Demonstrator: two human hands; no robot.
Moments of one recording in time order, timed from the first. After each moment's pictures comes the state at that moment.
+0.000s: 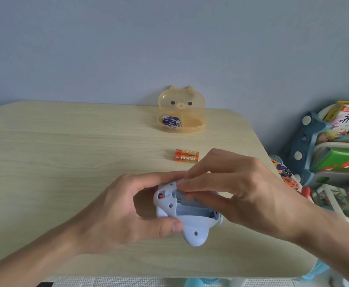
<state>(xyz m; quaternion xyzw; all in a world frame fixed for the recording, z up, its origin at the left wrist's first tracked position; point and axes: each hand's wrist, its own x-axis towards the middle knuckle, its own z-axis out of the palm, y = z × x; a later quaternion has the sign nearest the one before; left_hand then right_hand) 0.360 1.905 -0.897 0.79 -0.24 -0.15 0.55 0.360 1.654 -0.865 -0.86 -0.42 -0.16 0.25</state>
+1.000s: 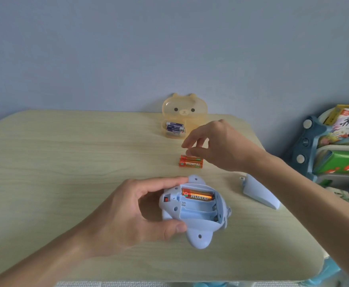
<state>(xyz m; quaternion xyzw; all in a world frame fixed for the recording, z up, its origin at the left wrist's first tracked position) 0.362 1.910 -0.899 0.79 -0.20 -0.16 0.56 0.460 1.671 -0.864 -0.94 -0.22 -0.05 0.24</state>
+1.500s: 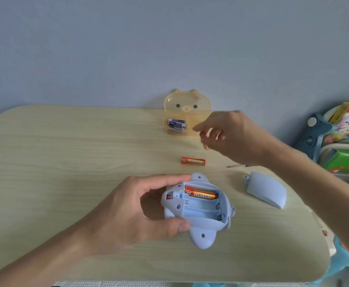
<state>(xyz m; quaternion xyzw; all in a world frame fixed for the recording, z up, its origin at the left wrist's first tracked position) 0.363 1.911 -0.899 0.80 -0.21 -0.15 0.54 0.454 1.657 -0.850 -0.95 -0.20 -0.08 0.22</state>
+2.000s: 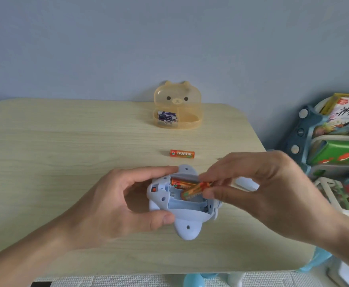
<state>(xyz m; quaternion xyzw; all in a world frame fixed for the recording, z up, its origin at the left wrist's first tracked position) 0.364 1.910 -0.901 0.79 -0.22 -0.14 0.55 0.335 1.637 -0.854 -0.88 -0.22 -0.06 0.43</state>
